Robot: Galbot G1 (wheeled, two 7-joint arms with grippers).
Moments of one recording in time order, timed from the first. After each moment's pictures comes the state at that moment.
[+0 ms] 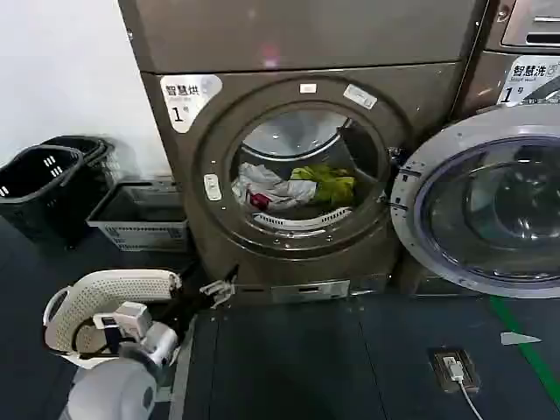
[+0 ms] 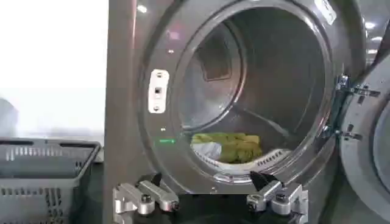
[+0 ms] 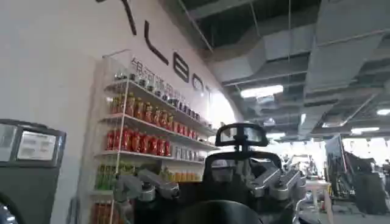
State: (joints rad) left arm 1.29 -1.50 -0.58 -2.29 -0.15 0.74 0.25; right arm -1.65 1.05 2.36 1.95 0.78 -0.48 -0.09
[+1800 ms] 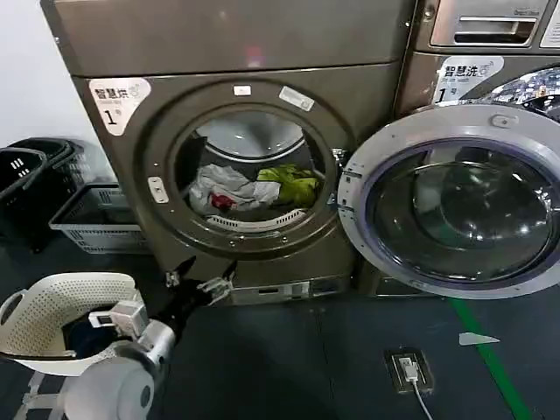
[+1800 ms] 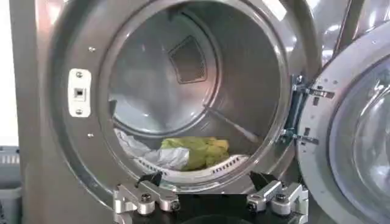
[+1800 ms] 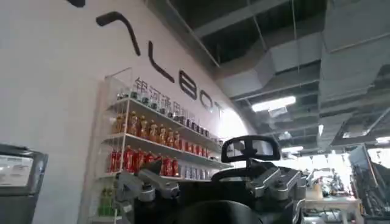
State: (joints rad) left arm 1.28 -1.50 -0.58 -2.30 -0.15 0.74 0.26; right arm -1.64 1.05 2.36 1.94 0.85 -0.41 -0.12
